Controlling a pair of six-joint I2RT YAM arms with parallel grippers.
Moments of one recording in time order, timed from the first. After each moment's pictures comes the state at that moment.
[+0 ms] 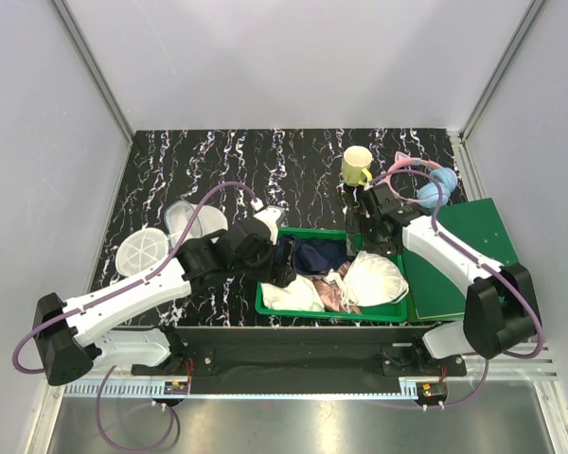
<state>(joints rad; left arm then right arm) -0.97 1.15 0.99 -0.62 -0.06 -0.57 0.43 1.41 0.99 -0.71 0.07 0.40</state>
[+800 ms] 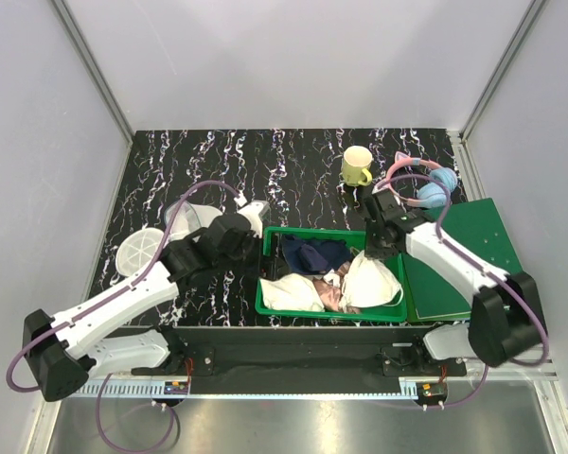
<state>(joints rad) -0.86 1.07 0.92 -0.57 0.06 -0.60 0.43 1.40 0.93 -0.70 0.12 0.48</state>
